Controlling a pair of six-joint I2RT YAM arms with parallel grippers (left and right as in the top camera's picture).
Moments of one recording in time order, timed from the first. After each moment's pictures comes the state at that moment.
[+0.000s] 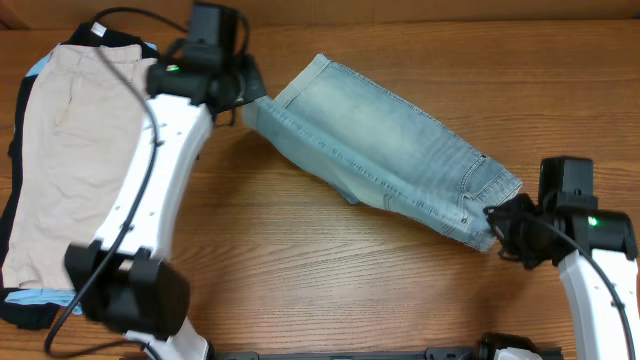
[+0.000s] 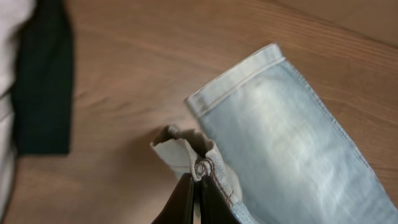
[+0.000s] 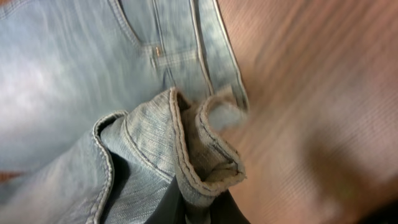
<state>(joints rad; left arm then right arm) -0.21 1.83 1.77 -0.89 -0.04 -0.50 -0.15 1.12 0.95 -1.13 -0.08 0.85</state>
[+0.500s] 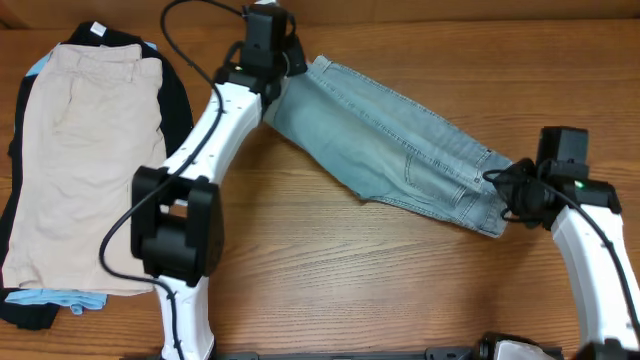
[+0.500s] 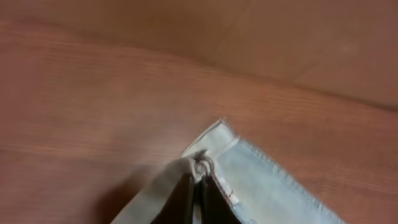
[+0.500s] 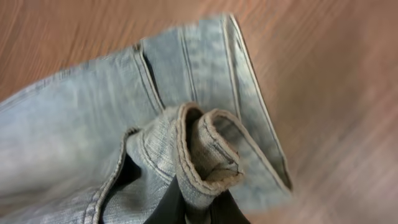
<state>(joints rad) -0.29 2.14 1.77 -0.26 -0.07 -0.48 -0.18 1.35 0.95 -0.76 0.03 0.81</state>
